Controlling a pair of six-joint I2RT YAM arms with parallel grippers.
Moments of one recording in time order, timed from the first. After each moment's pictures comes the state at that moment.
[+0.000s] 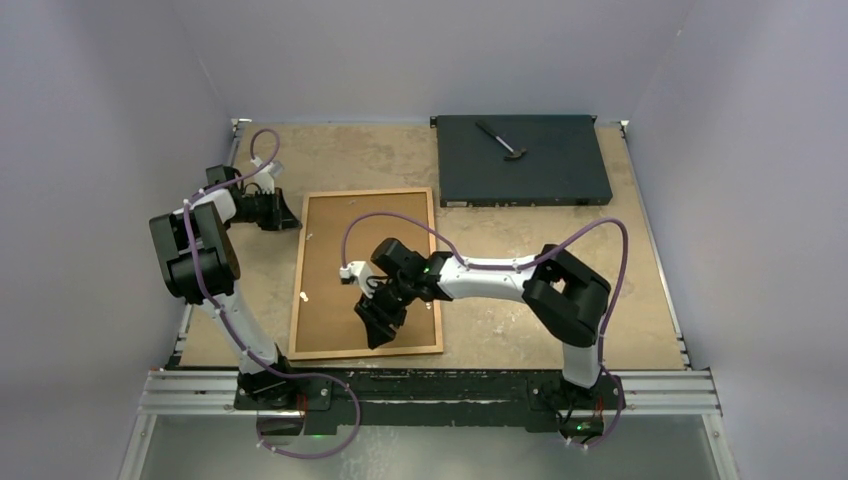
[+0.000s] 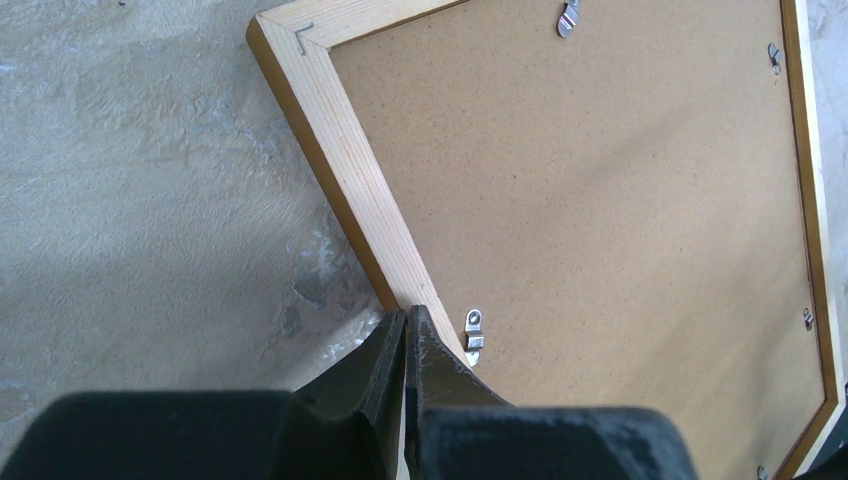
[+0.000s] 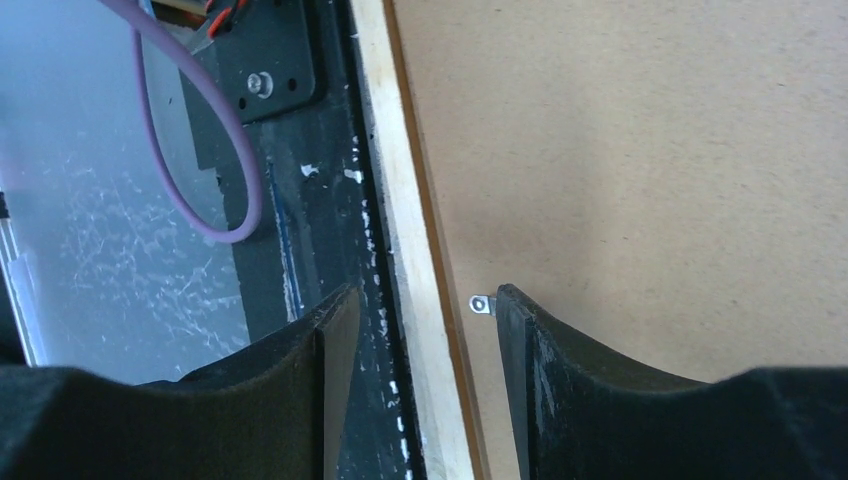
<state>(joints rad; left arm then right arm) 0.35 1.97 1.24 -0.48 0.79 0.40 1.07 1.89 1.22 -0.26 -0.63 0.09</state>
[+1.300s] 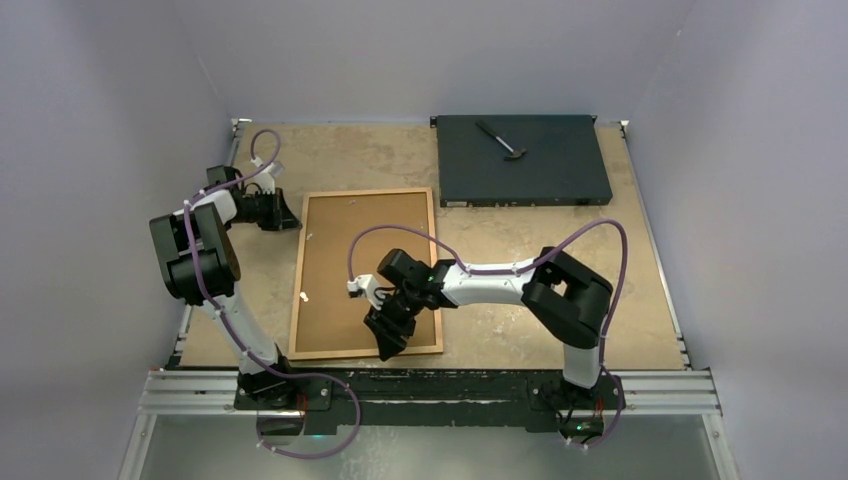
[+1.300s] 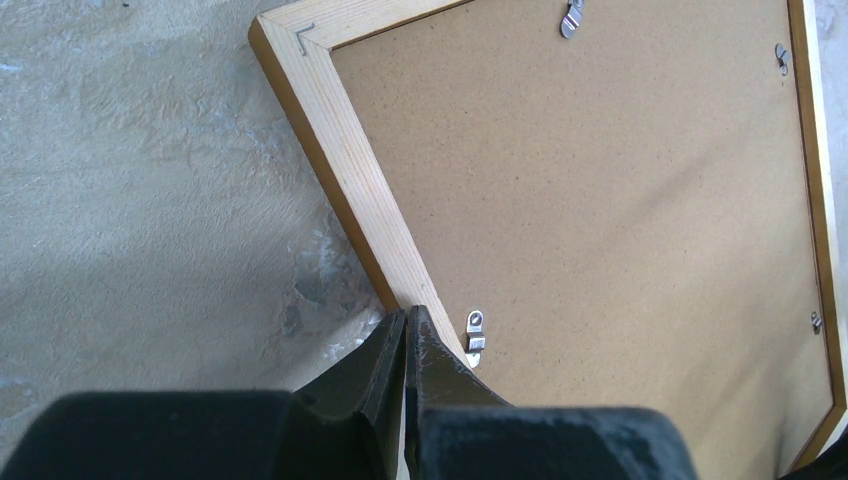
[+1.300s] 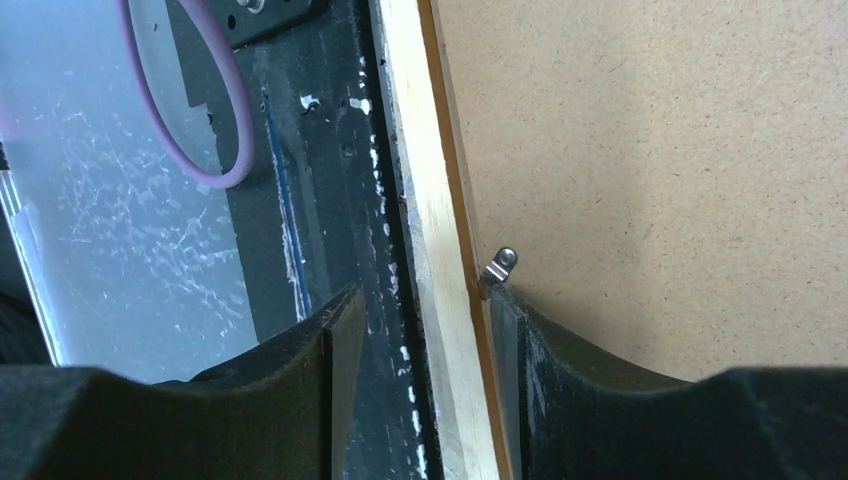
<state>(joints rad) 0.35 1.96 1.23 -0.46 0.78 0.40 1.09 1.88 1.13 -0.27 -0.67 0.07</state>
